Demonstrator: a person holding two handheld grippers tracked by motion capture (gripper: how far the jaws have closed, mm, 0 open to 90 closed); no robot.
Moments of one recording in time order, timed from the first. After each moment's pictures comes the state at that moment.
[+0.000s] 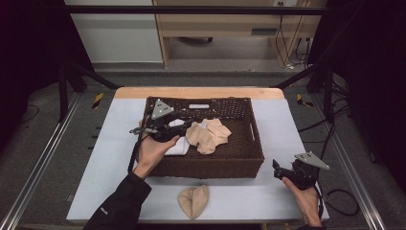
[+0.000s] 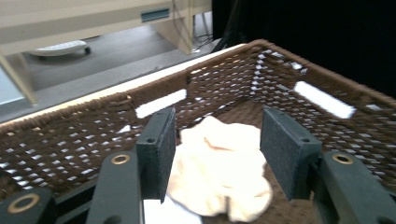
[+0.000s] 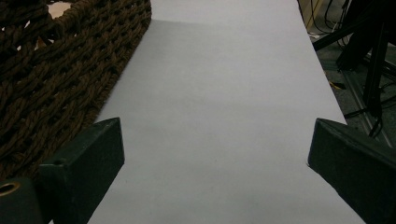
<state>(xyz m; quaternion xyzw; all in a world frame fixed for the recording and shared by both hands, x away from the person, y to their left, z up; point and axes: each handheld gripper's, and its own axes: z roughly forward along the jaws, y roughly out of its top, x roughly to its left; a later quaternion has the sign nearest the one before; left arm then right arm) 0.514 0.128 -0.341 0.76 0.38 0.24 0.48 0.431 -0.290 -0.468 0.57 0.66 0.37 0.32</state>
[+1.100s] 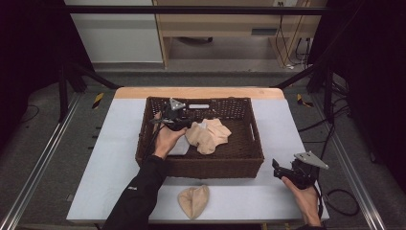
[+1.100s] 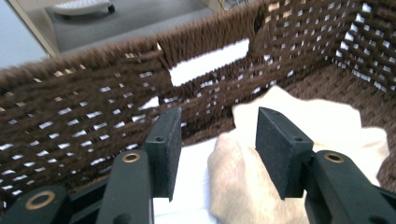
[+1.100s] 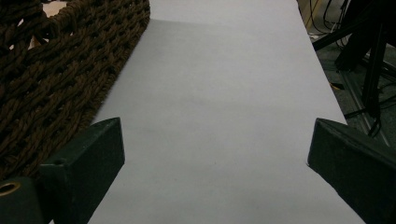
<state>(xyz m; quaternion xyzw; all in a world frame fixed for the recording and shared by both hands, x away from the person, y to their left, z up) 0.590 0.112 -0.411 0.78 0.42 0.24 0.39 0.433 -0.289 -0.469 0.57 0.66 0.37 0.32</state>
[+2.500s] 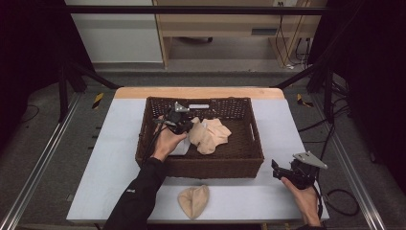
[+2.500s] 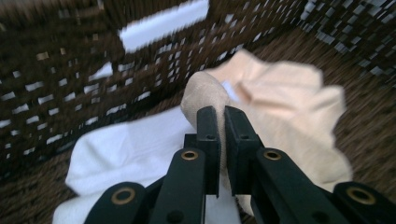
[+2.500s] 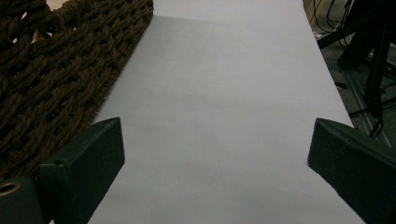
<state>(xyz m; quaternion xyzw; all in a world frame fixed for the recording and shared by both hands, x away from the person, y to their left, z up) 0.580 0.107 -0.407 0.81 0.41 0.17 0.39 0.434 -0.288 -0.470 0.57 0.66 0.37 0.32</state>
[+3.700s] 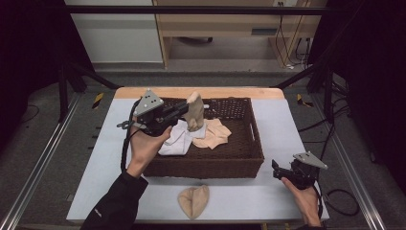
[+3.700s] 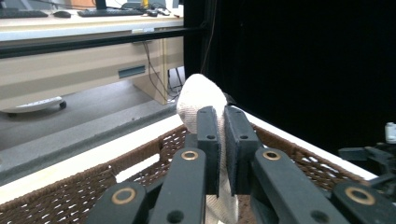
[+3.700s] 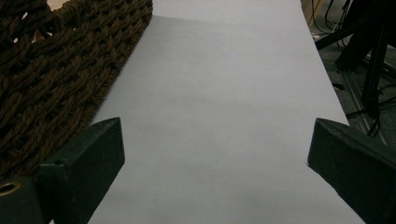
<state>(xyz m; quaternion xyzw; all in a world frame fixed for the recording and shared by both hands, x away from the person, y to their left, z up) 0.481 0.140 -0.287 0.71 0.31 0.23 0.59 0.433 -0.288 -0.469 0.57 0.66 0.36 0.33</state>
